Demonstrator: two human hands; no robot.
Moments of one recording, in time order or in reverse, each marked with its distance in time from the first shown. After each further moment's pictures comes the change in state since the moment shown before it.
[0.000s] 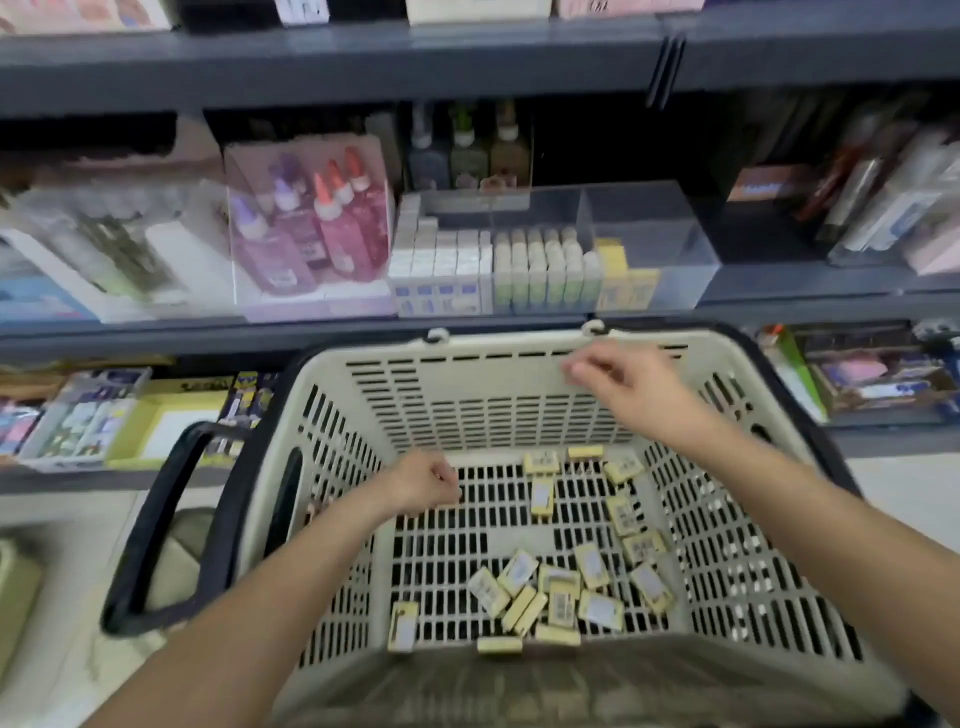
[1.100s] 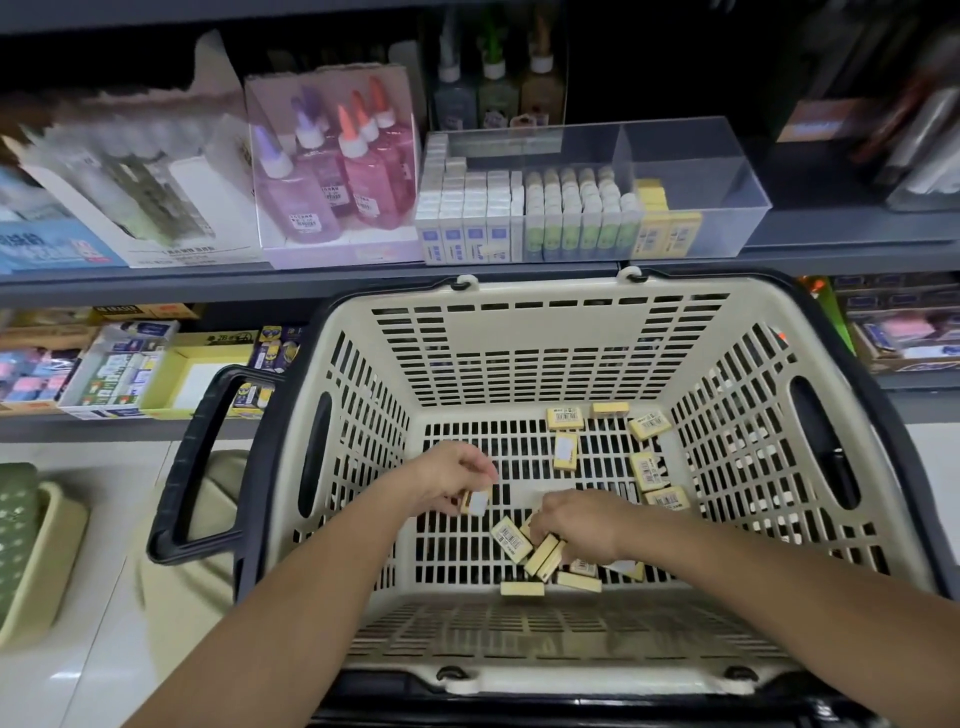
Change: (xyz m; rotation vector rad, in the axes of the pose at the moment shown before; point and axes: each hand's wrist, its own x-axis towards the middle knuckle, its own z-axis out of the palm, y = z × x) left_hand 0.005 -0.035 0.043 -0.411 -0.178 -0.130; right_hand -0.082 0.037 0.146 -0.488 -1.002 -0.105
